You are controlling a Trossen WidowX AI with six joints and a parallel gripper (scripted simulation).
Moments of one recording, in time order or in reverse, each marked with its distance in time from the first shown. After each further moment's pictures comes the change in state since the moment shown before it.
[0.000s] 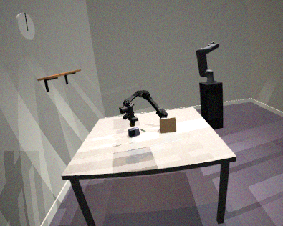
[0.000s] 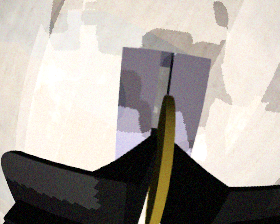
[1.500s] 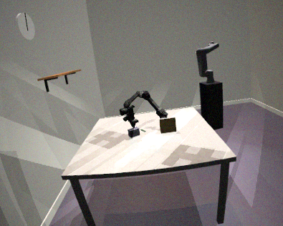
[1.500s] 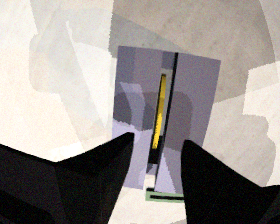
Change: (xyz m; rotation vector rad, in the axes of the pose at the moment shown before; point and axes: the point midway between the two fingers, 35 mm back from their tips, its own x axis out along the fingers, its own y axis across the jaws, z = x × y) arm 0.018 0.000 0.000 -0.001 -0.001 0.005
